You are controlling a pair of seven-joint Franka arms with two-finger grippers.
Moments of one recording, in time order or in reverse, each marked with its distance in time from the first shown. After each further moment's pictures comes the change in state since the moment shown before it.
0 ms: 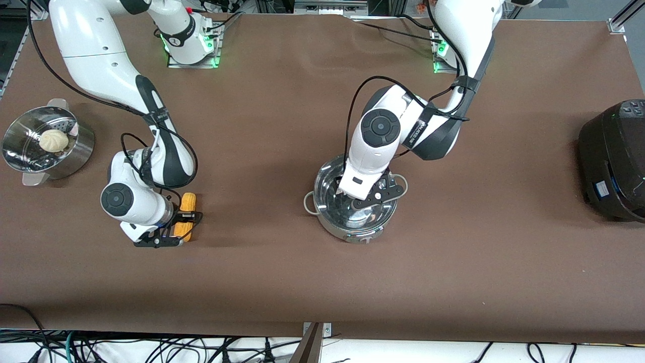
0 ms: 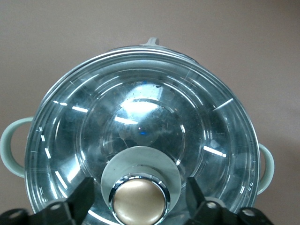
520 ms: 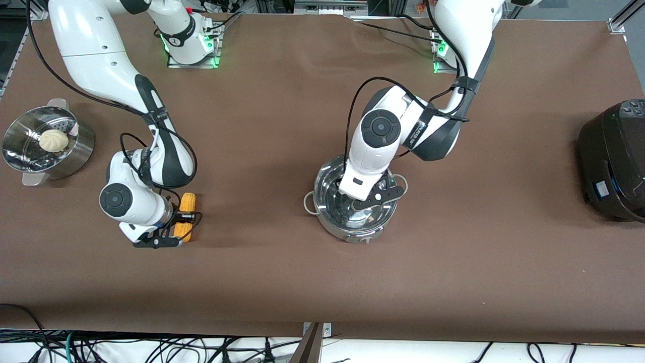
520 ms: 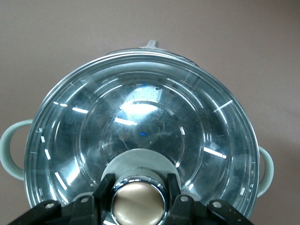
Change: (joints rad) left arm 0.000 0.004 0.002 0.005 0.001 0.001 0.000; right arm 0.000 -0.001 0.000 0.005 0.000 -0.010 0.000
